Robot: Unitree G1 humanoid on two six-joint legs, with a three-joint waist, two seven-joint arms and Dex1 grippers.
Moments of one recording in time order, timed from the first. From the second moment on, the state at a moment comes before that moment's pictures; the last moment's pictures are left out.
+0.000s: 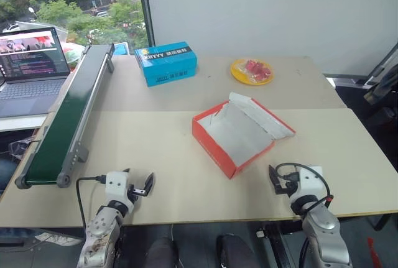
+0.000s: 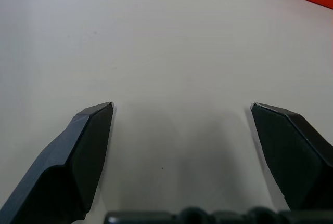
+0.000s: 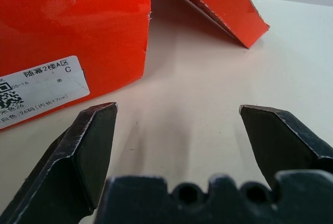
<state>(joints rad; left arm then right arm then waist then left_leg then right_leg) 0.17 0.23 0.13 0.02 -0.17 0.01 -0.34 0.12 -0.24 -0.19 -0.05 0.10 0.07 0.24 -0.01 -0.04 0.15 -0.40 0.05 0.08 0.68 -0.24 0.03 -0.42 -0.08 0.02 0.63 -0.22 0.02</state>
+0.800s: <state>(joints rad) -0.26 0.29 0.19 0.04 -0.21 0.12 -0.31 -0.01 -0.35 -0.35 -0.50 0.06 0.32 0.06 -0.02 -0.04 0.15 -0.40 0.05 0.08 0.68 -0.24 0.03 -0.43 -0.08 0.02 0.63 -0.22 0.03</state>
